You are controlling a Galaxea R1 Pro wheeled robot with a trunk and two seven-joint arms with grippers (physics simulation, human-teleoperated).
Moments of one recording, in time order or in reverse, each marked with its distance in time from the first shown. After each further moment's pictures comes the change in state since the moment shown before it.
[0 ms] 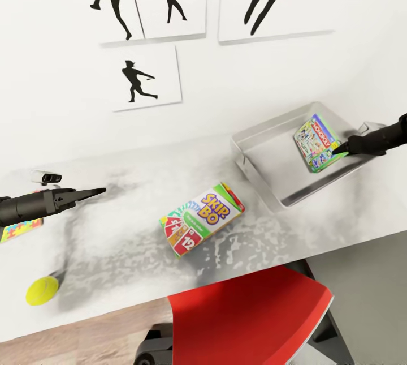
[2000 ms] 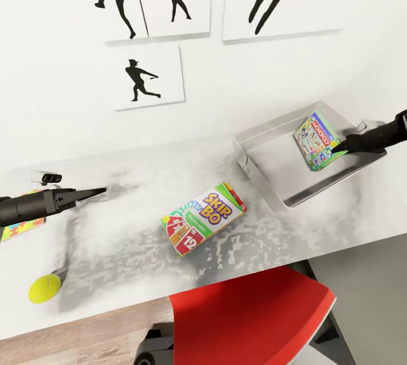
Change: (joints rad) left arm 0.000 -0.001 0.000 0.000 0.000 0.000 0.000; right arm -0.001 0.016 0.001 -0.017 0.005 0.000 -0.047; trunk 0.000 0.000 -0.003
